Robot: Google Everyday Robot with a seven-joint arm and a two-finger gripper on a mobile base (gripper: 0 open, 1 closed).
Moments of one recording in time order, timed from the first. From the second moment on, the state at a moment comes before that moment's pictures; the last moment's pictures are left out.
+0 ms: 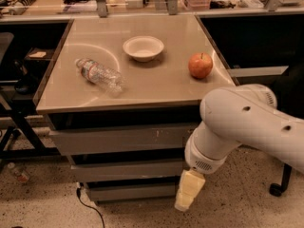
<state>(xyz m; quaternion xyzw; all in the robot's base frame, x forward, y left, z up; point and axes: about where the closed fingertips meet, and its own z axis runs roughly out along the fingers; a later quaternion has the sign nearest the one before) 0.389 -0.097 0.709 -0.58 0.80 0.08 0.08</state>
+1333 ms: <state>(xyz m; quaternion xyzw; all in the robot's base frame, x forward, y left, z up) 0.404 -0.056 0.551 -0.56 0.82 0.13 0.07</state>
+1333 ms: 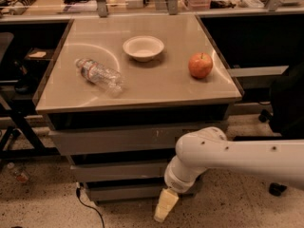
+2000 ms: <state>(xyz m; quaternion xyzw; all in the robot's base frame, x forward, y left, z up) 0.396 -0.042 0.463 -0.53 0.83 0.17 0.04</state>
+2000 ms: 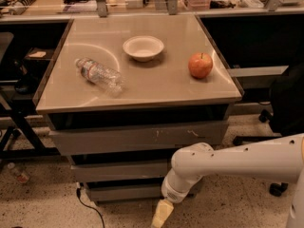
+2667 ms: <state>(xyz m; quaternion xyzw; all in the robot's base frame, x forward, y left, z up) 0.408 -0.043 0.432 -0.52 0.83 0.18 0.04</state>
